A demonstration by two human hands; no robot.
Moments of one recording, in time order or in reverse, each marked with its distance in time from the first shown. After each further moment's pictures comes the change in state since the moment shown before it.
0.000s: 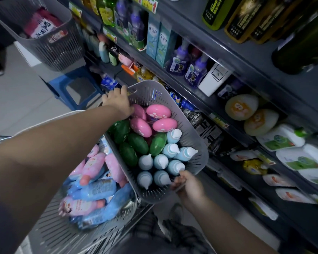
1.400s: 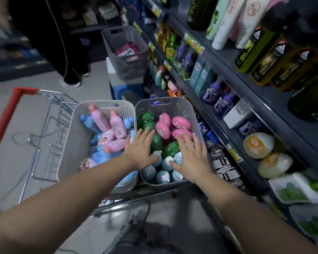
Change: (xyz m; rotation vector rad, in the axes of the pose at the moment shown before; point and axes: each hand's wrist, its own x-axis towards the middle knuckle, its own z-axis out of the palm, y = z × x) left_hand -0.216 0.046 0.054 -0.187 0.047 -0.070; right_hand -0.030 -0.081 0.007 -1.958 -0.249 -1.394
